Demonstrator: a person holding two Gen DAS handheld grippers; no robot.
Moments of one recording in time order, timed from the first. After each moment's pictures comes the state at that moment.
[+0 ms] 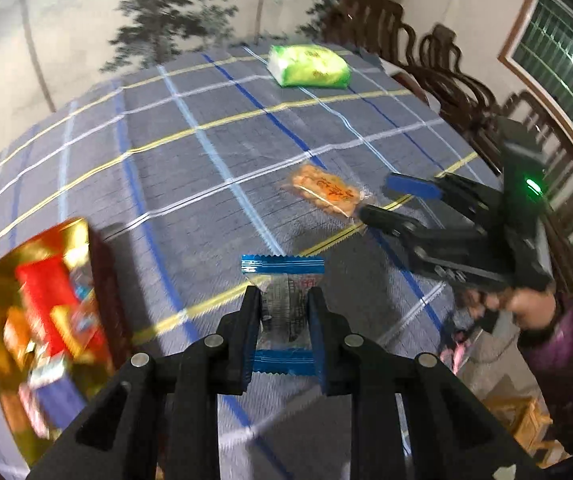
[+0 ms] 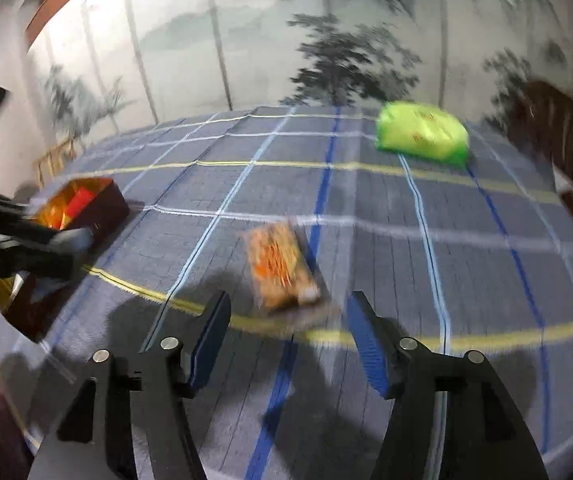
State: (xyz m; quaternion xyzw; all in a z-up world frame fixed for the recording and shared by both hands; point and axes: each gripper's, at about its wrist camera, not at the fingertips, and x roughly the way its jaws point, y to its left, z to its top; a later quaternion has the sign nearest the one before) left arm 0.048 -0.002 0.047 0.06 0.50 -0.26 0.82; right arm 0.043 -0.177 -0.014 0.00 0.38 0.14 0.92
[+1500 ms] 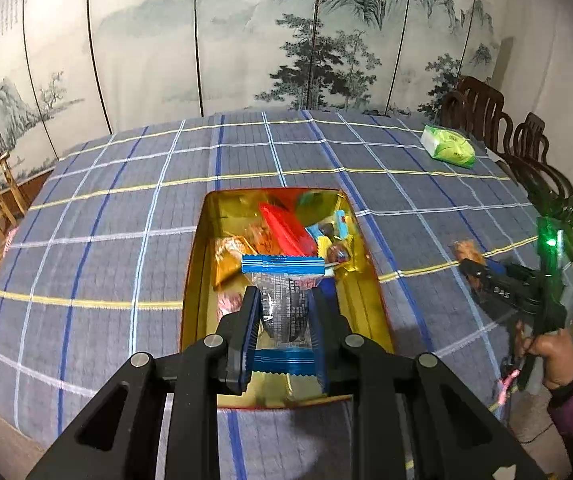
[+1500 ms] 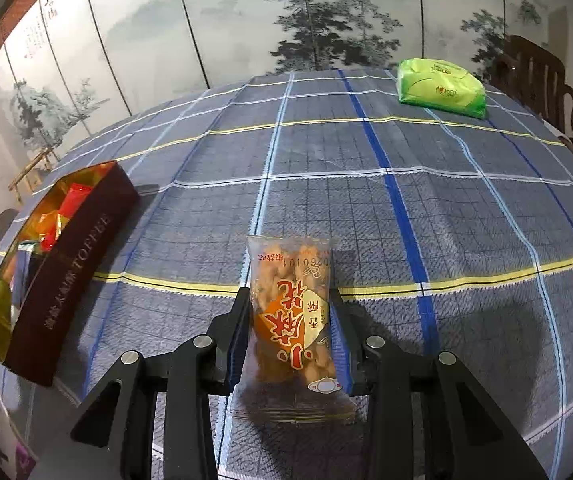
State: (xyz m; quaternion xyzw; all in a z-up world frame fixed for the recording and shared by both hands) left arm -0.014 0.195 0.072 0.01 0.41 -0.08 0.91; right arm 0.040 -0.098 -0.045 0.05 0.42 0.06 0.90
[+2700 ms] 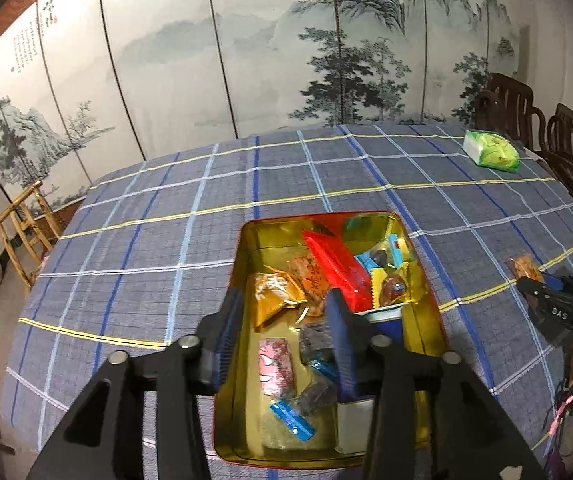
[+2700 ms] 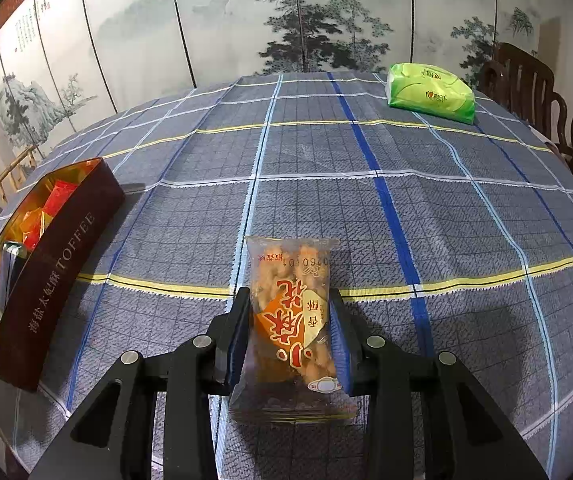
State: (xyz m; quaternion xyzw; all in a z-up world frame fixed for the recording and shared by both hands) left arm 0.014 0.194 0.057 0.06 0.37 0.00 0.93; right arm 0.041 -0.093 -0.045 0.04 0.42 0.04 0.90
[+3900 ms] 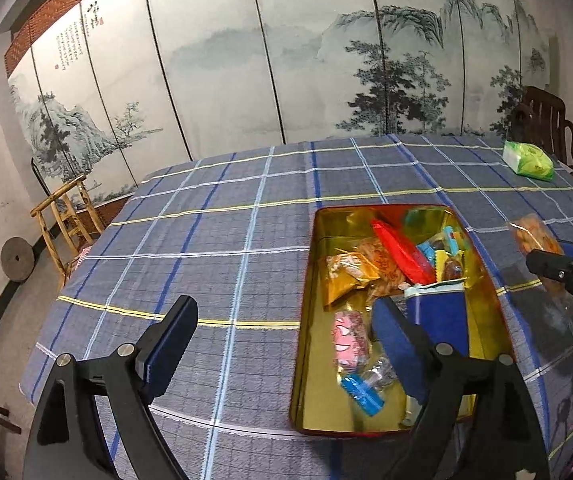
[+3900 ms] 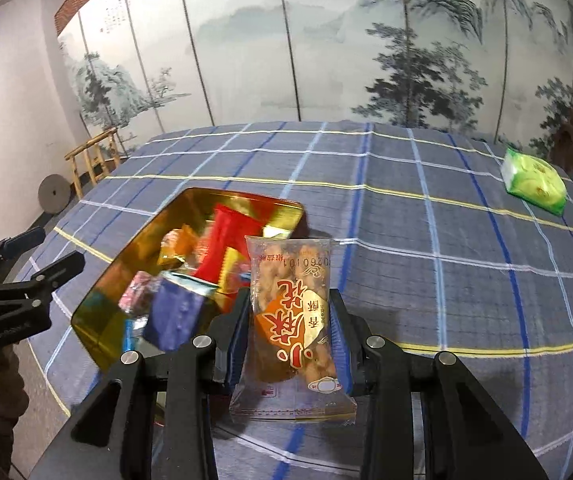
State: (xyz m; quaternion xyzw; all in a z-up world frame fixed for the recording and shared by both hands) left arm -0.023 0.238 0.047 0.06 0.34 0.07 0.94; right arm 0.020 0.043 0.035 0.00 0.38 0.18 0.91
